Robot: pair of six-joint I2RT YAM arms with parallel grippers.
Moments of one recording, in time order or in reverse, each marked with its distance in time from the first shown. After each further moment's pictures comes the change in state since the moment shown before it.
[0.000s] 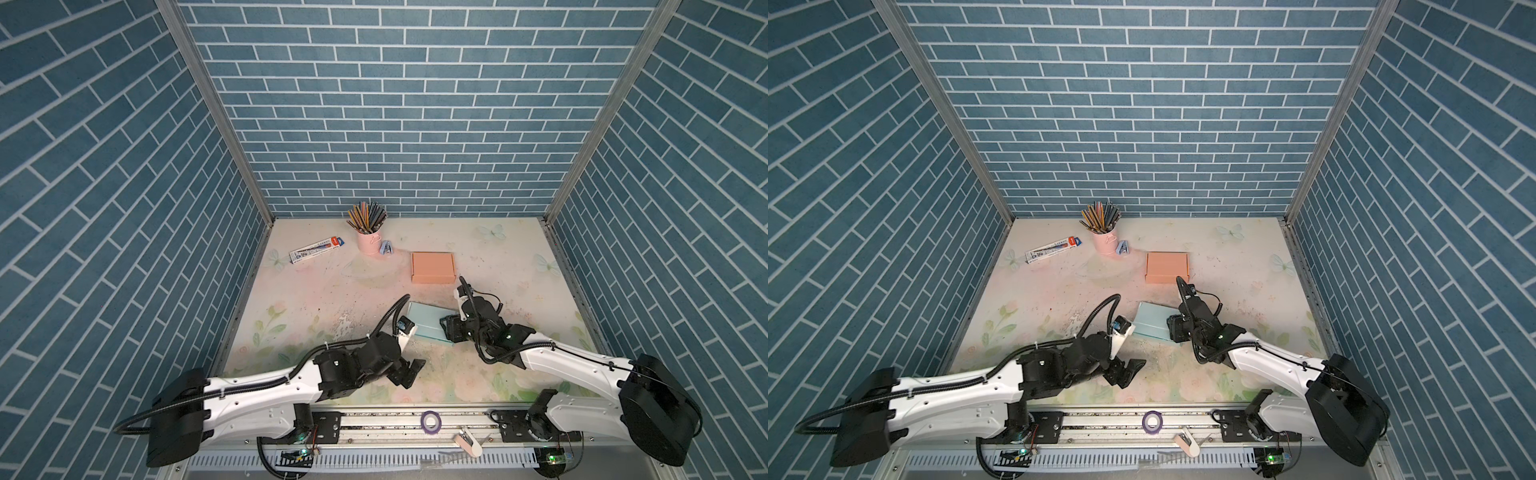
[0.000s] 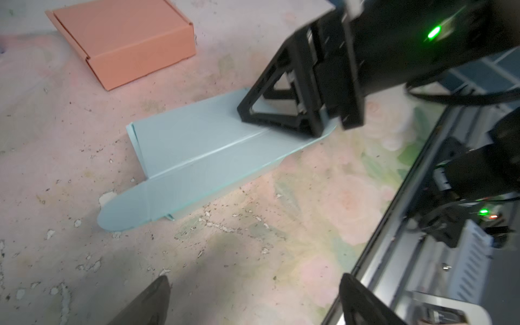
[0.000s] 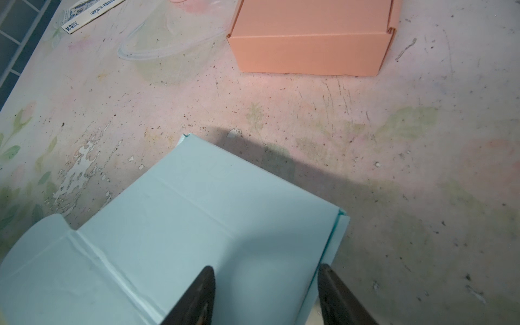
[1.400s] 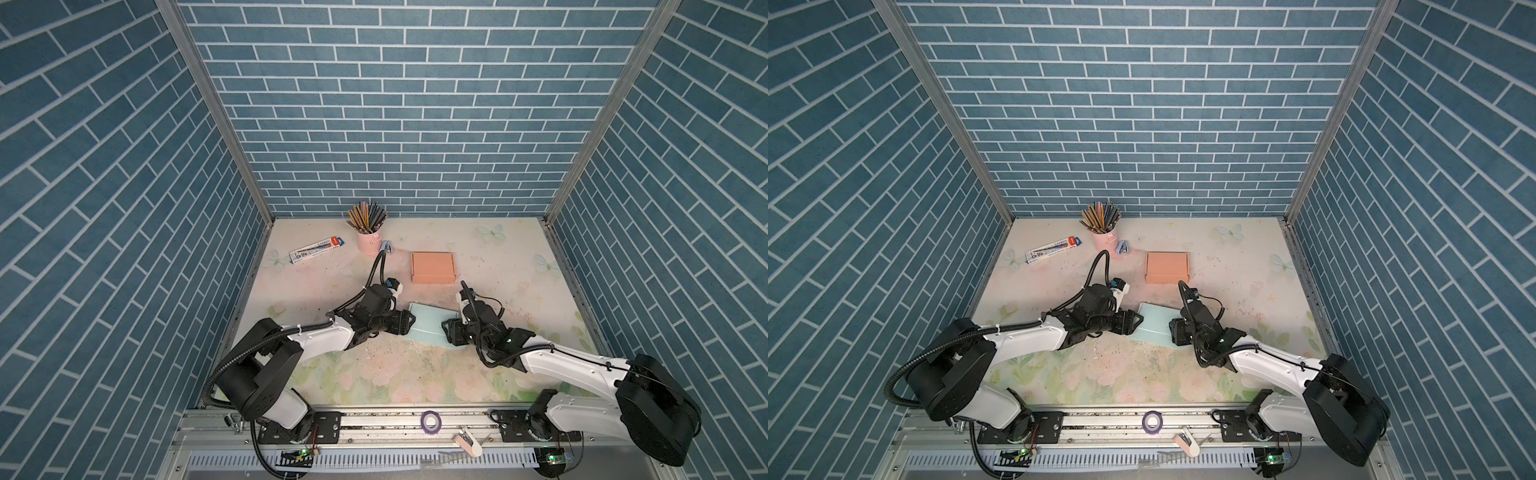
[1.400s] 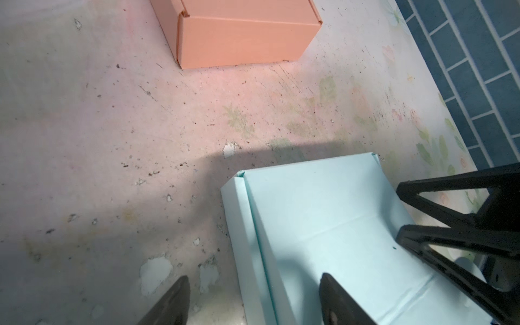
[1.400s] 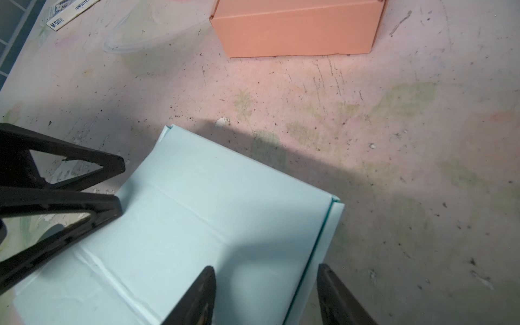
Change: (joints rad) left arm 0.484 0.529 0.075 0.348 0.360 -0.044; right arm -0.002 -0.001 -0.050 0.035 -0.002 0.034
